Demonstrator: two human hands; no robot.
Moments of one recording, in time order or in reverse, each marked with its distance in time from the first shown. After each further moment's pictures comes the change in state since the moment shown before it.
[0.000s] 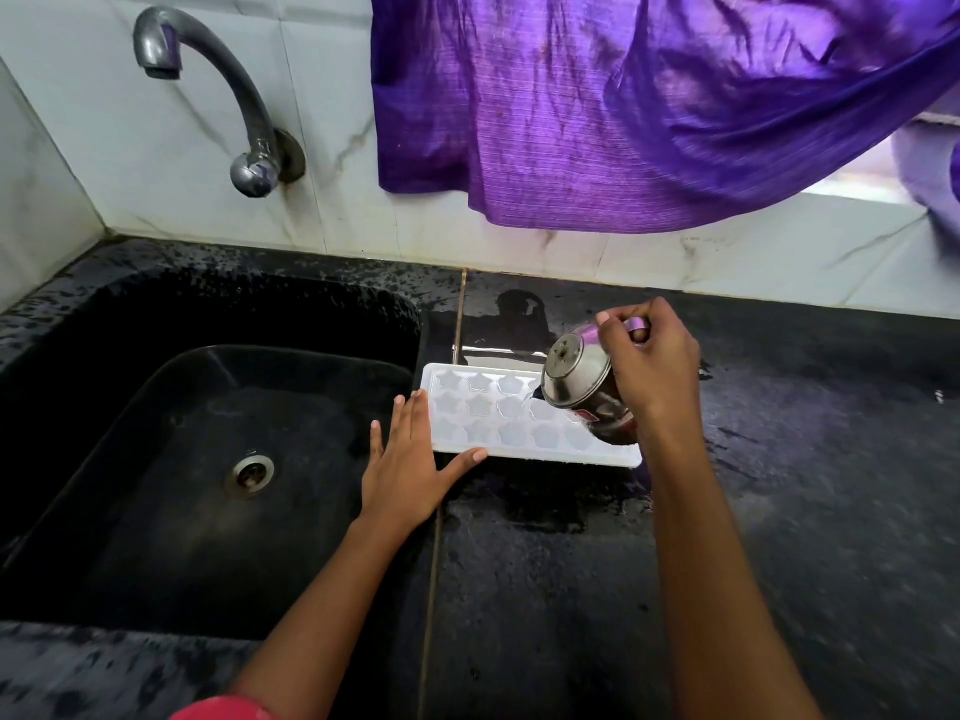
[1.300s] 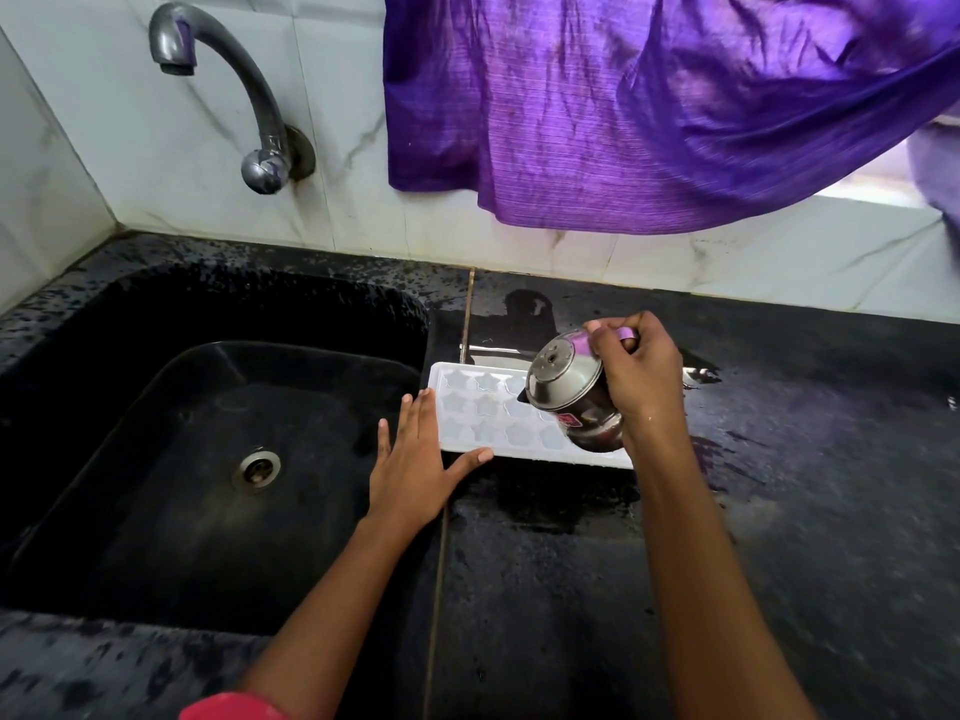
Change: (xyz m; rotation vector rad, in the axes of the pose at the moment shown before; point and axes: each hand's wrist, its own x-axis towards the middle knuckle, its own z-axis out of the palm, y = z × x) left_hand 0.001 0.000 0.001 0.013 -0.014 -0.007; right_hand -0.002 0.005 0.017 0.204 -0.040 0.136
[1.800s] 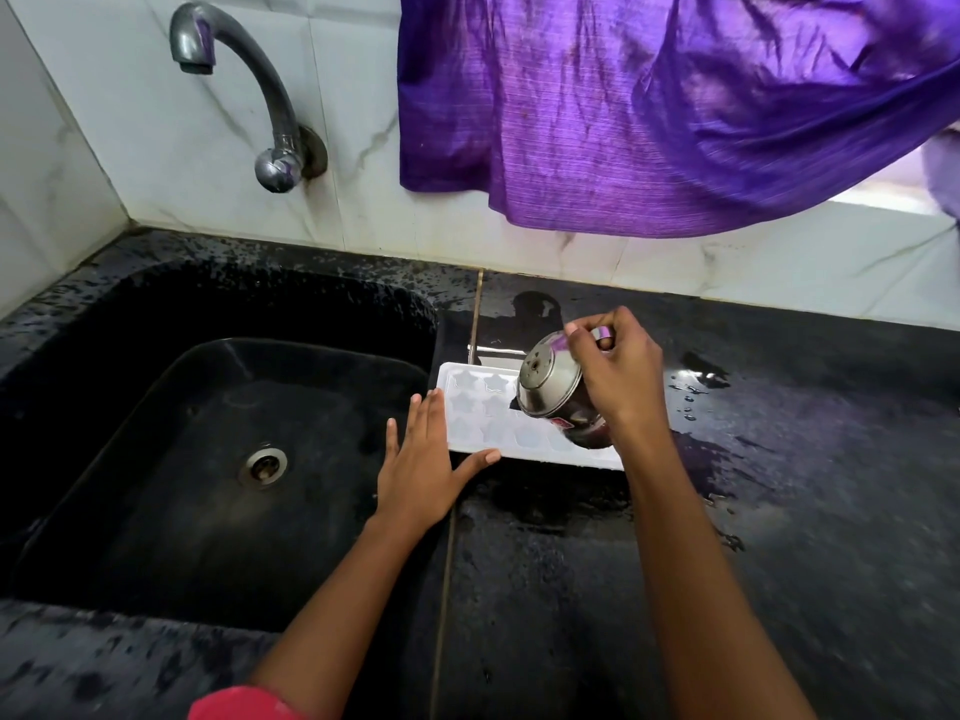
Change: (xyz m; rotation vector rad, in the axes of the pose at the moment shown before) left_hand -0.001 -0.001 -0.001 0.039 -0.010 0.007; right_hand -0.006 -0.009 0.015 -0.236 -0.081 -0.161
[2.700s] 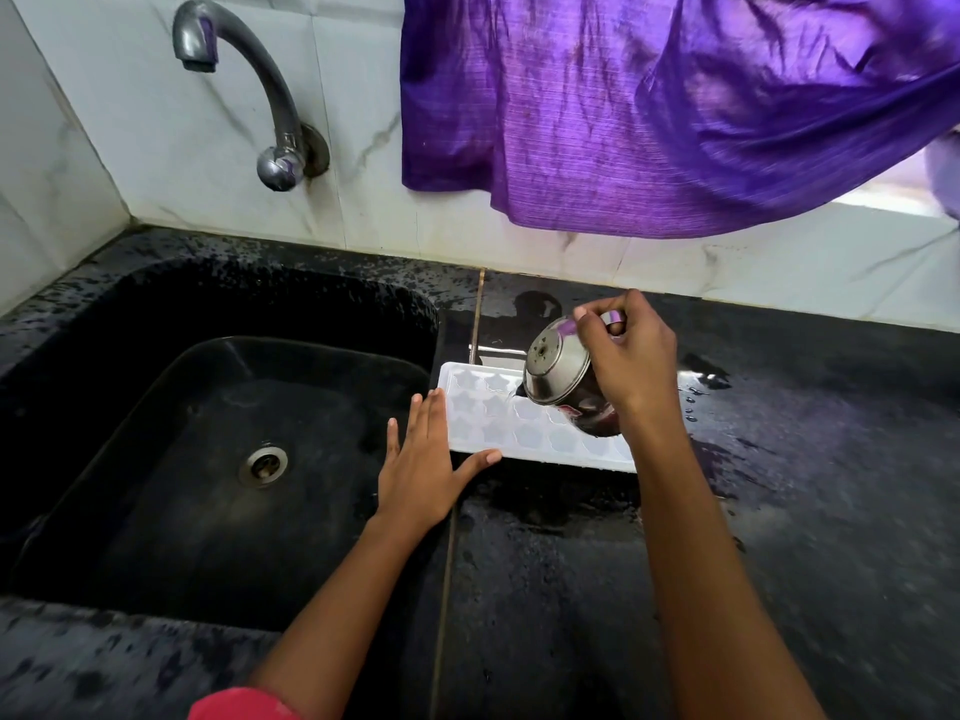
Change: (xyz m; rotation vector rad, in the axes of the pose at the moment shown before) left_hand 0.000 -0.001 0.001 -0.032 0.016 0.004; right_hand 0.007 -0.007 -0.006 -0.006 0.019 -0.072
